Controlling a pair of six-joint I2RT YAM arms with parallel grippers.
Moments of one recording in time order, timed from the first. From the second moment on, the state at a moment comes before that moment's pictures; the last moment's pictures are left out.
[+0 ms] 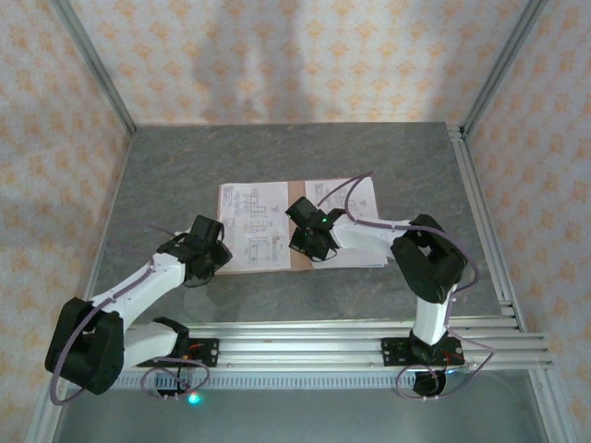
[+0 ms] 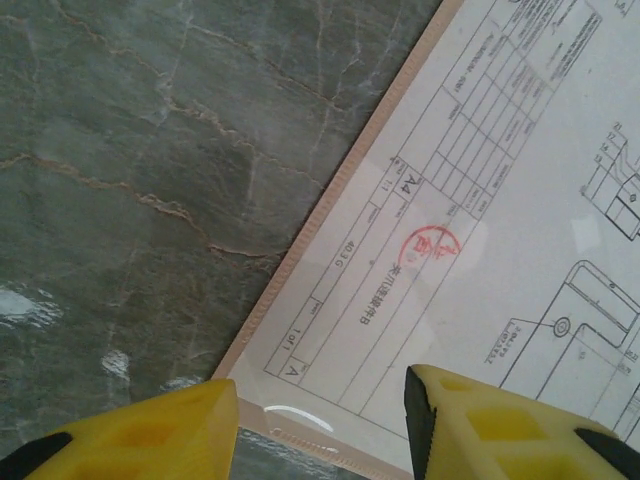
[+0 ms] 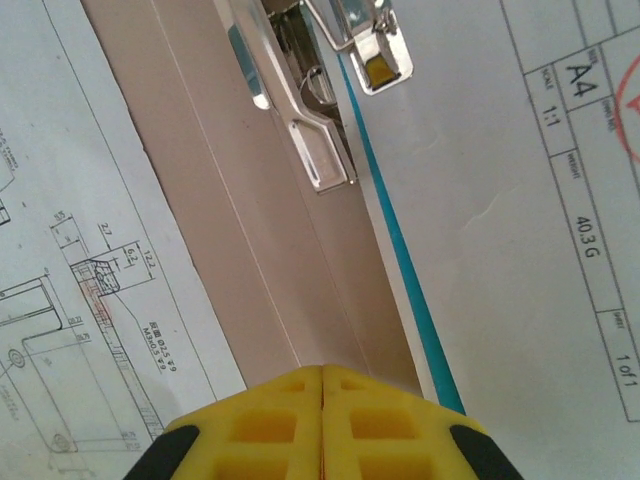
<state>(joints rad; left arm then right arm) -0.30 1.15 0.56 -0.56 -0.10 -1.03 0.81 1.84 1.16 -0.49 -0.01 1.15</state>
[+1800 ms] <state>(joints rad) -0.21 1.07 0.50 -0.22 0.14 -0.91 0.80 1.87 1.11 -0.37 -0.01 1.15</state>
